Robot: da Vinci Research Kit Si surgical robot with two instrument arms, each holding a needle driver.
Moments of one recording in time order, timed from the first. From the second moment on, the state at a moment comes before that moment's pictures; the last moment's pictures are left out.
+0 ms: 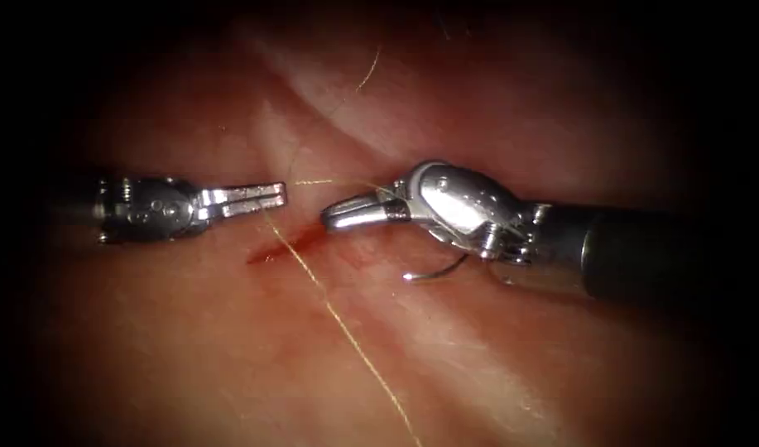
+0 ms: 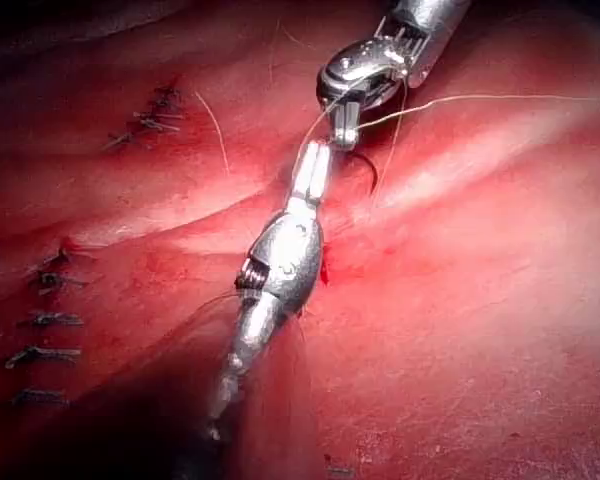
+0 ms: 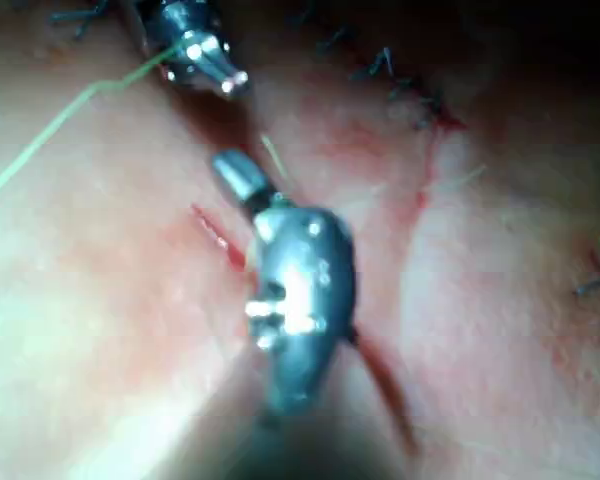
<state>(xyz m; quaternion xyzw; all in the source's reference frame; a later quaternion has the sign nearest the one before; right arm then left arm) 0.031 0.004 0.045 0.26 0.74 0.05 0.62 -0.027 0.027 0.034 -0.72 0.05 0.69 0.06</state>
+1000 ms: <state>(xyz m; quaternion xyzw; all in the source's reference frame) 0.034 0.005 0.046 0.19 0.71 0.16 0.66 -0.035 0.021 0.034 -0.71 0.01 0.70 0.04</state>
